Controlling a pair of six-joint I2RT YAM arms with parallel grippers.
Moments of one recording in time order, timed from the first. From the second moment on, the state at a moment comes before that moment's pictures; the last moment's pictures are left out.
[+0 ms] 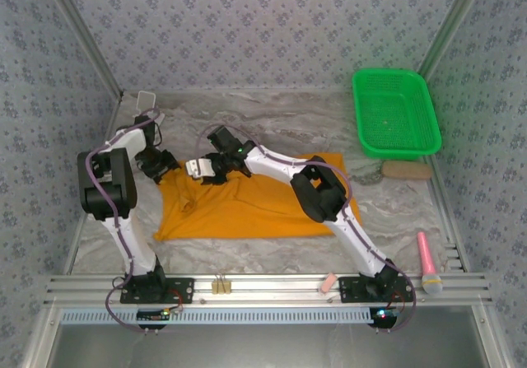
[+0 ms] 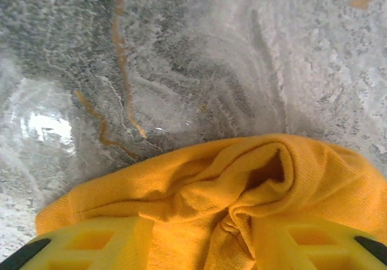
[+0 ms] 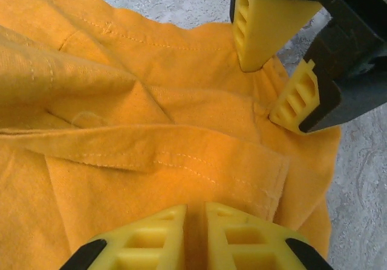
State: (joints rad) left arm 0.10 1.94 1.33 -0.88 0.19 -0.54; right arm 0.85 2.45 2.00 -0.38 -0.53 -0.99
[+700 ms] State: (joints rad) left arm 0.11 1.94 1.33 -0.88 0.19 -0.54; right arm 0.85 2.56 2.18 -0.40 -0.52 -0.91
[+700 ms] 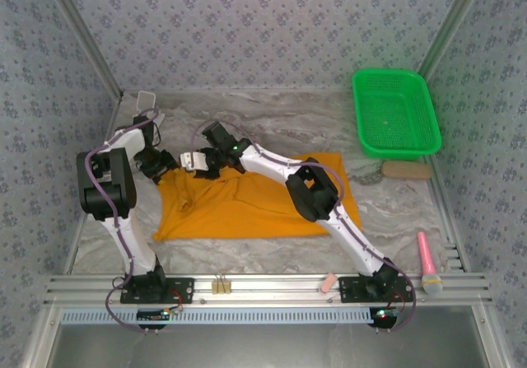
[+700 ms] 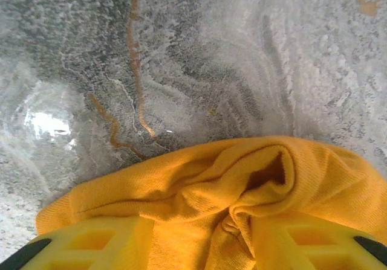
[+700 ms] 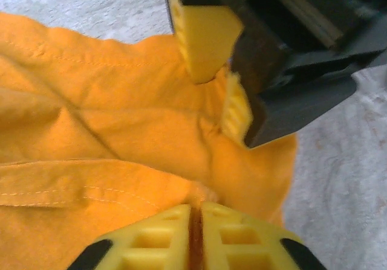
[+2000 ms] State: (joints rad) left arm -0.03 1.74 1.36 -1.06 0.19 -0.49; right arm 0.62 1.60 1.09 -0.19 -0.25 -0.92
